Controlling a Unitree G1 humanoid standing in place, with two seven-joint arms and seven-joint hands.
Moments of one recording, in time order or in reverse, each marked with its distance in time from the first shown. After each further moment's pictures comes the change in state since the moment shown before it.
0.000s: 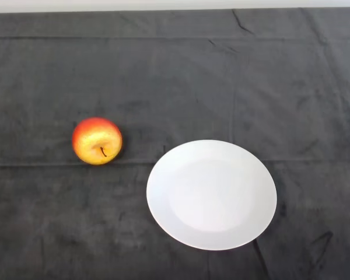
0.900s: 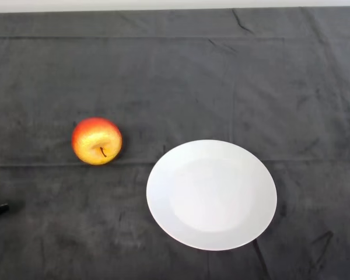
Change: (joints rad) left arm -0.027 -0.128 -0.132 -0.001 0.136 0.087 -0.135; right arm 0.000 0.000 0.000 0.000 0.000 0.000 0.000
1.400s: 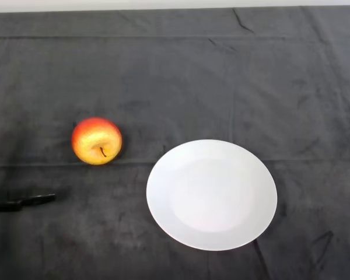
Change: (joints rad) left arm -0.054 -0.091 -0.090 -0.125 0.100 0.055 0.028; right arm 0.000 0.000 0.000 0.000 0.000 0.000 0.000
